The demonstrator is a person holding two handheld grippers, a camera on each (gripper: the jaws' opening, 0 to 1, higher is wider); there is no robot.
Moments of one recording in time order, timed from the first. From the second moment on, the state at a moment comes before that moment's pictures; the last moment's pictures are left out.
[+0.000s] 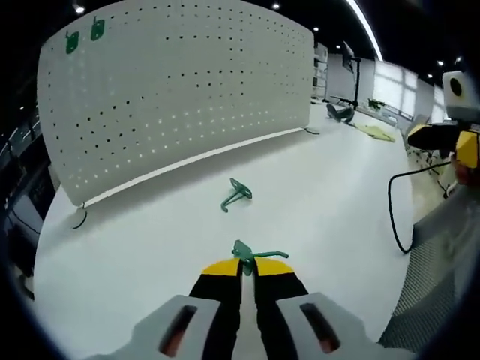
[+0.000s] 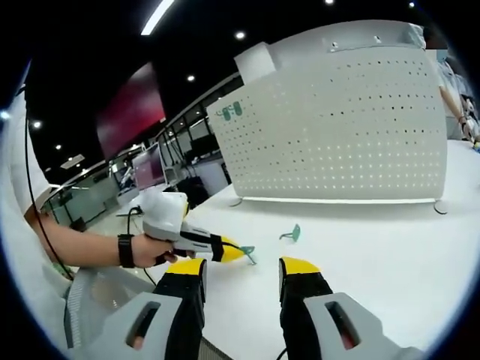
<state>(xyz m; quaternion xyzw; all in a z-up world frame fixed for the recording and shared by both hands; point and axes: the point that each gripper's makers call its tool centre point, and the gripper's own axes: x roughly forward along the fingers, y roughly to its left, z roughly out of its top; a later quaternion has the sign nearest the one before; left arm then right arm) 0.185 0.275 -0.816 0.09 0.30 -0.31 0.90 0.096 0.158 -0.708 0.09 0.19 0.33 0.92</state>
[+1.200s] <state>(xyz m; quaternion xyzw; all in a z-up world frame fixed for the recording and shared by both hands) 0.129 0.262 -0.740 -0.06 0.33 -0.31 0.89 0.082 0.193 -0.689 0.02 0.16 0.42 0.89</state>
